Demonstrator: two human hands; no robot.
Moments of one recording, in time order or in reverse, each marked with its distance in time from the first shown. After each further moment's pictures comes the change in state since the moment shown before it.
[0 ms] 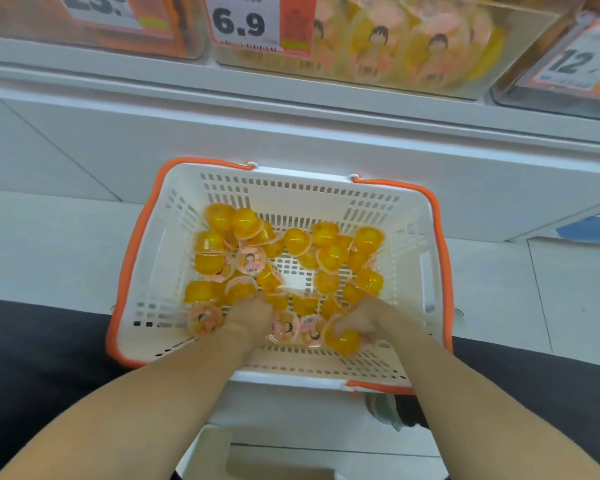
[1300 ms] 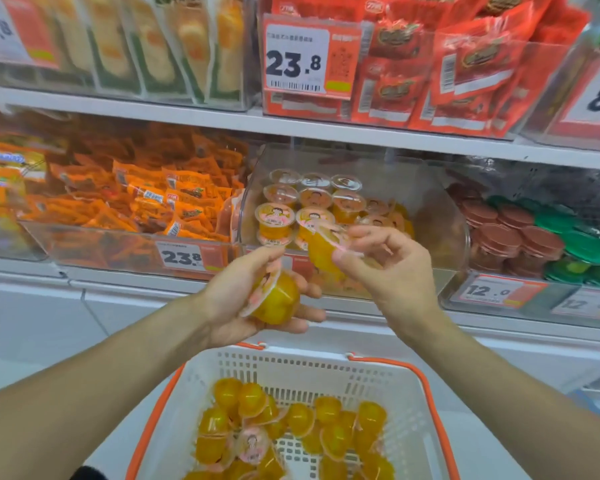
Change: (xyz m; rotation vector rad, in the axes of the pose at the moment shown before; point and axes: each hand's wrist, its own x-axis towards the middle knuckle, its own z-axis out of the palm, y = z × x) left_hand -0.153 -0.049 -0.347 -1.830 -0.001 0.553; right_hand -0.225 -0.186 -0.141 0.761 0.609 -1.450
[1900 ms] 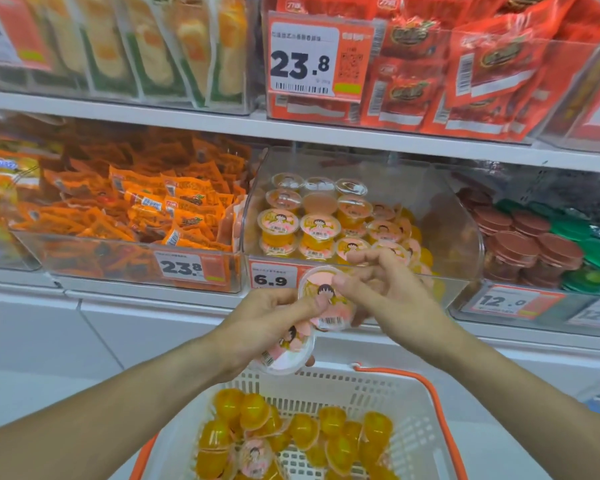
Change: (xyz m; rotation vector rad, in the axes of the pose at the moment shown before) left_hand 0.009 -0.025 -0.003 0.457 0.173 0.137; right_hand -0.003 -0.008 -0.010 -0.324 -0.341 0.297
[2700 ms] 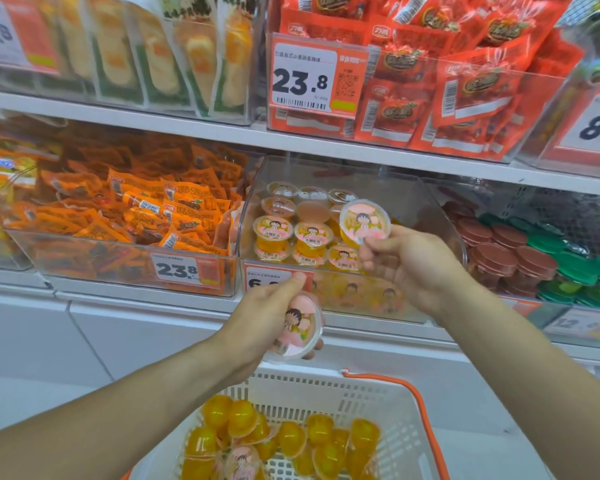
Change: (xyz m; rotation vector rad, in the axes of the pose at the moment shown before) left_hand -0.008 0.017 0.017 -0.275 0.071 -0.031; right_hand 0.041 -0.029 -0.032 0.461 0.213 0.179
